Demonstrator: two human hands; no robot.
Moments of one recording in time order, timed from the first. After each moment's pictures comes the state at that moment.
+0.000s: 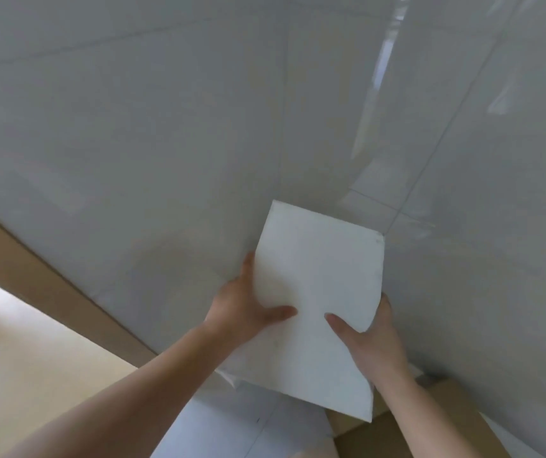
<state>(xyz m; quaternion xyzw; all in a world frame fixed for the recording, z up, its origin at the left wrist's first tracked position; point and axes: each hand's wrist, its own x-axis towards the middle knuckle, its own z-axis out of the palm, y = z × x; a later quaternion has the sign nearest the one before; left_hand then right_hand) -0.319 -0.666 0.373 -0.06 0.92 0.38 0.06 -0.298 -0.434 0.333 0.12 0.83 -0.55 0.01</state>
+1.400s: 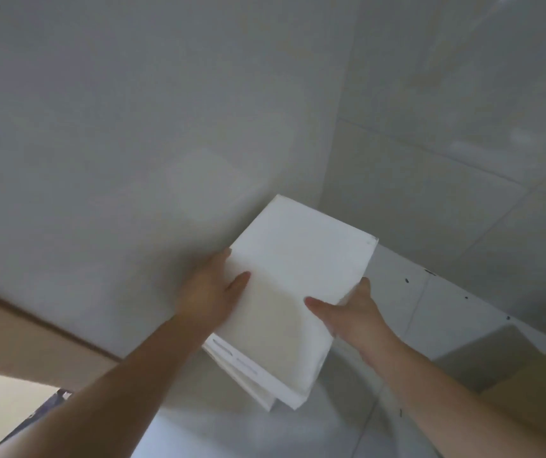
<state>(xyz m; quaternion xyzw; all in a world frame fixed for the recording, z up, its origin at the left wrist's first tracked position) -0.445 -0.844 -0.227 -0.08 0.96 0.26 -0.06 -0.447 -0.605 -0.229 0.19 0.81 -0.52 0.16</state>
